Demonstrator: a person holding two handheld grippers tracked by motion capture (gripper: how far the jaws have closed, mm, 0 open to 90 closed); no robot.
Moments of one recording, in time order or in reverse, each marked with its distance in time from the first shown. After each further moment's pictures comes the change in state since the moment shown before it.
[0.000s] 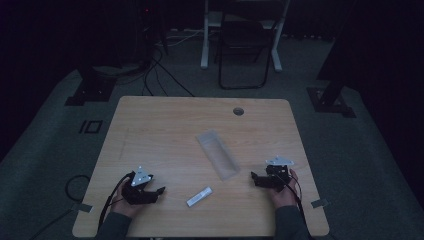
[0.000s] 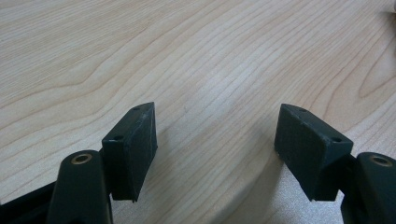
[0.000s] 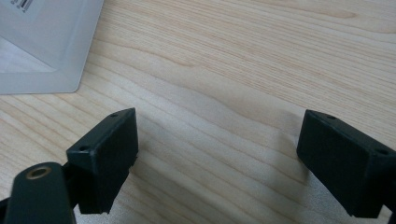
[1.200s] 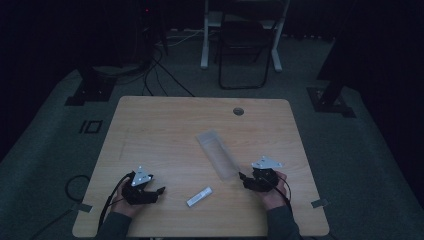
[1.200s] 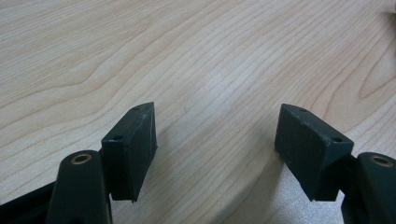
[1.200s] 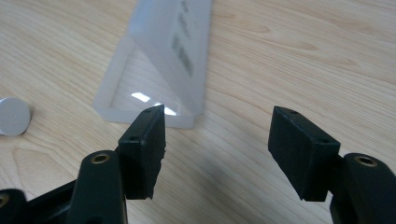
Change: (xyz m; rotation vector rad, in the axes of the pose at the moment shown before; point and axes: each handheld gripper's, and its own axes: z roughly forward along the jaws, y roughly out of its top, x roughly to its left) left arm 0.000 0.000 0.000 0.001 0.002 -0.002; right arm 0.056 0.026 -0.024 -0.055 0.075 -0.108
